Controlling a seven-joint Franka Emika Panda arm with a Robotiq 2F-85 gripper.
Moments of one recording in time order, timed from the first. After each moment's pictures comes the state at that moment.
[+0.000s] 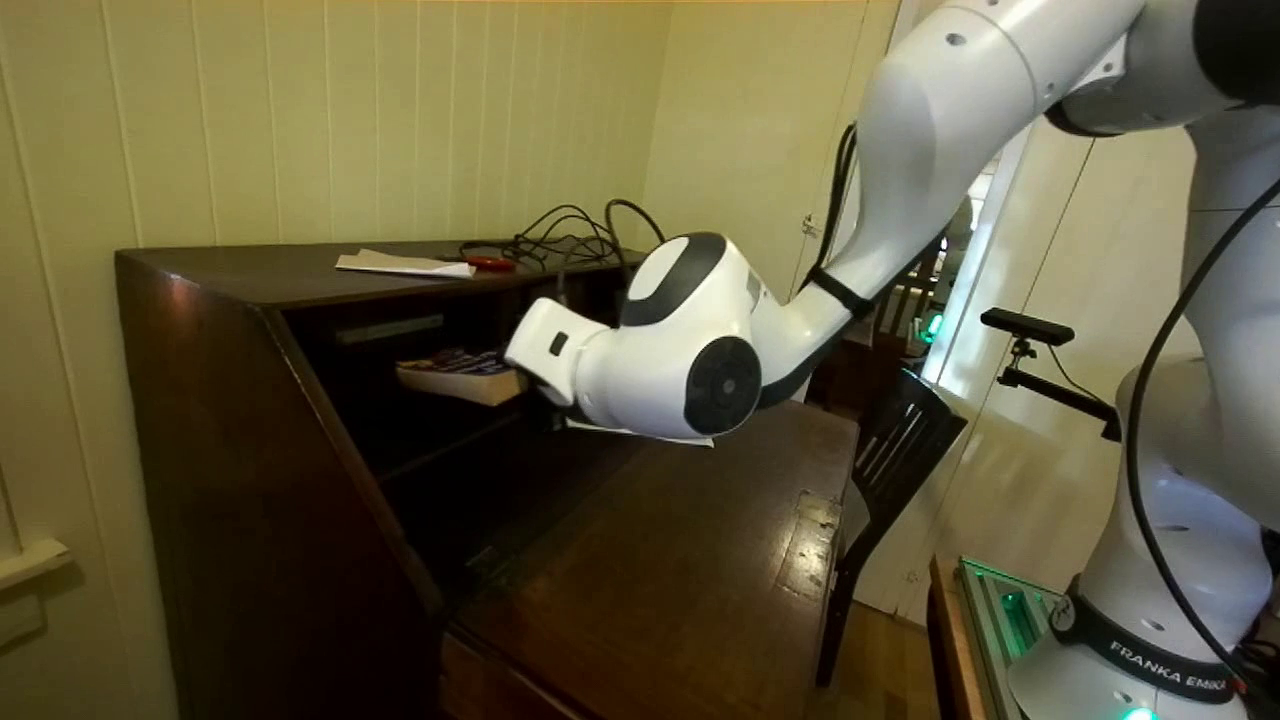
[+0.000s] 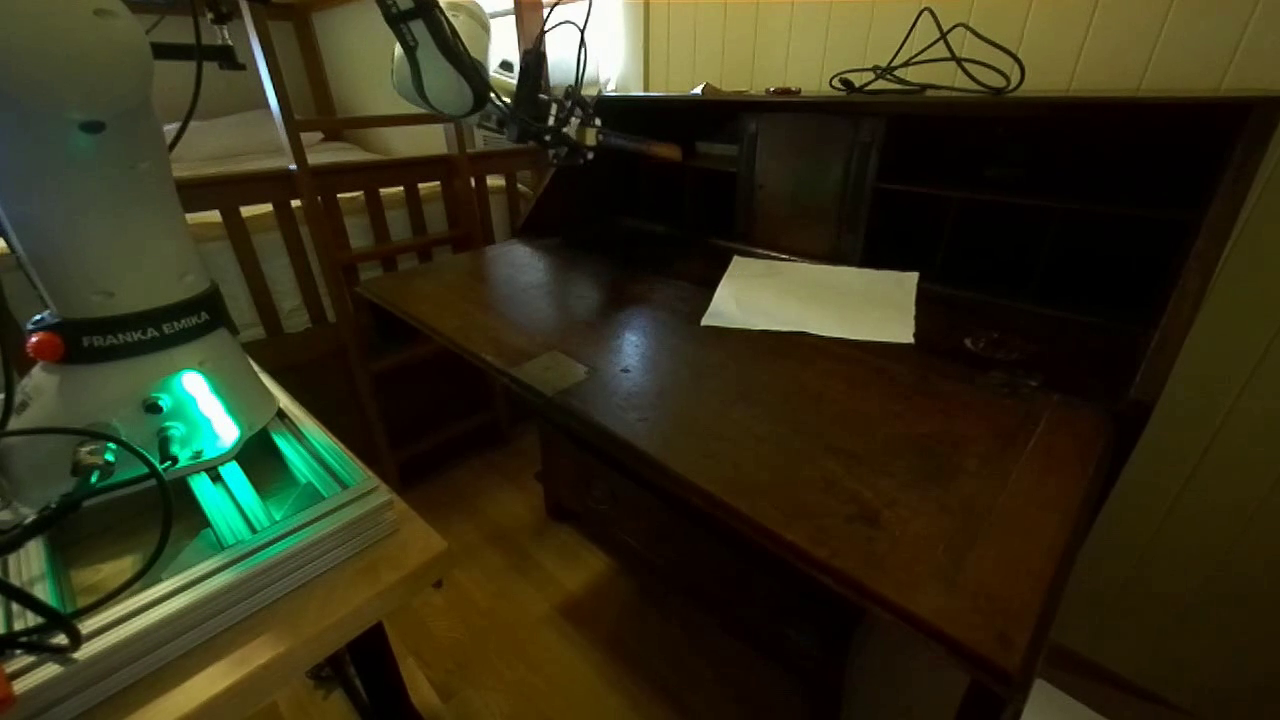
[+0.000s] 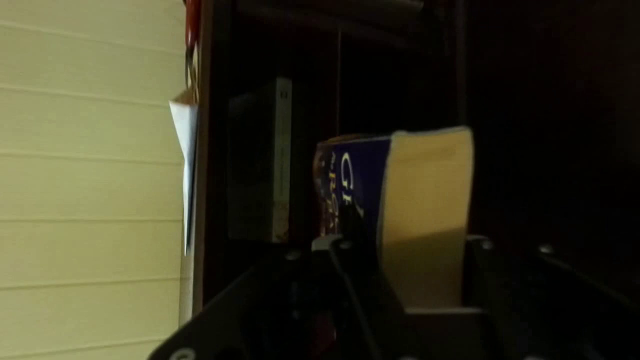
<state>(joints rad) 0.12 0.30 0.21 -2.14 -1.99 2.26 0.70</state>
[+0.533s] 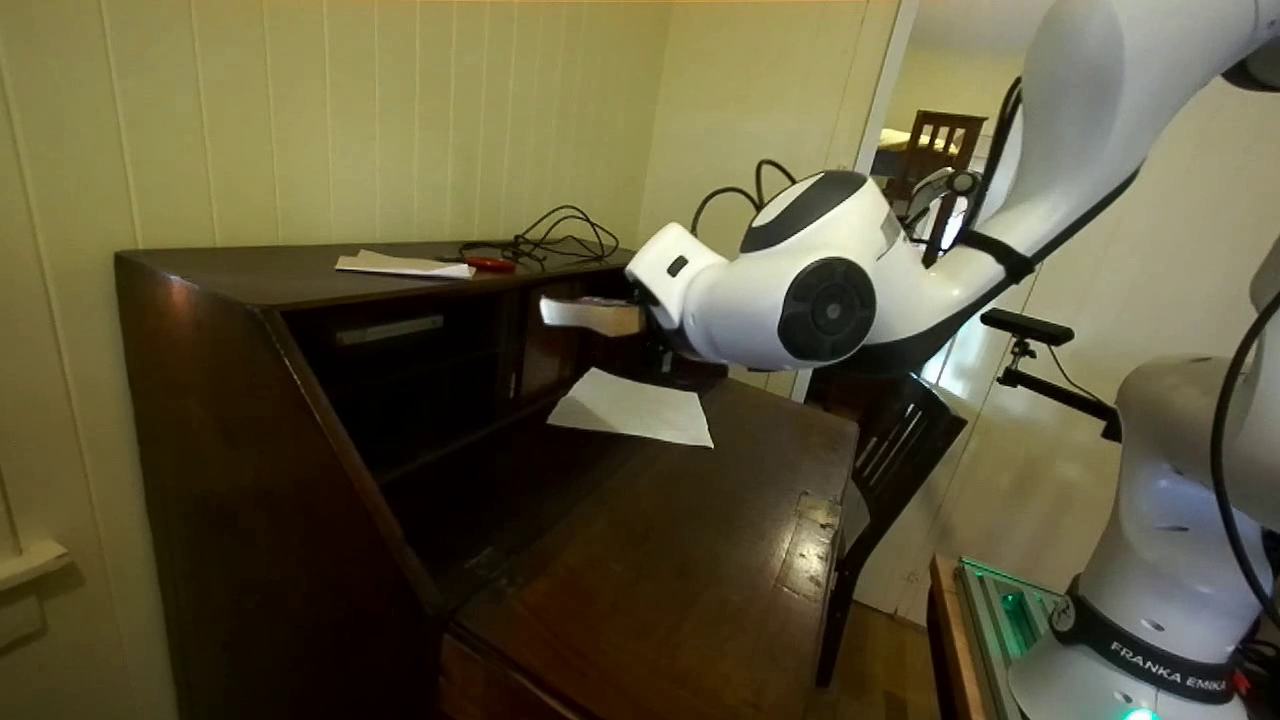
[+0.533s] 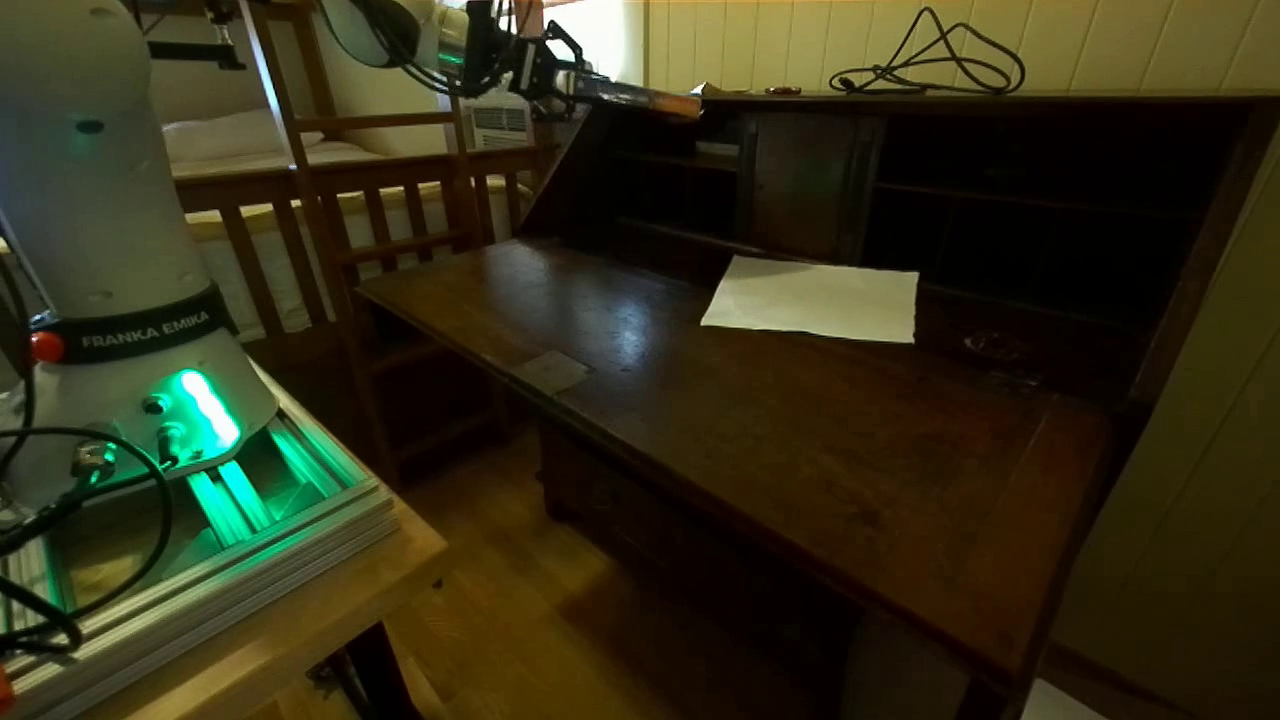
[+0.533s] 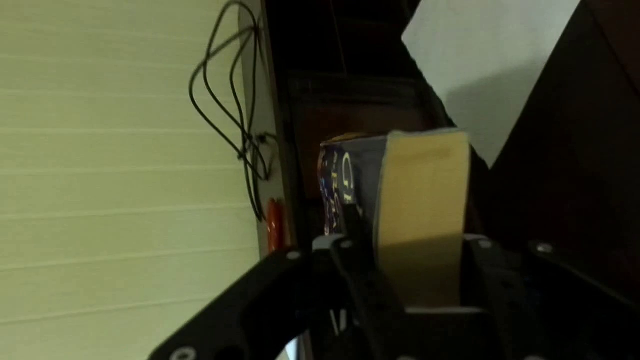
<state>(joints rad) 0.12 -0.08 0.19 -2.44 -1.68 2.08 0.72</state>
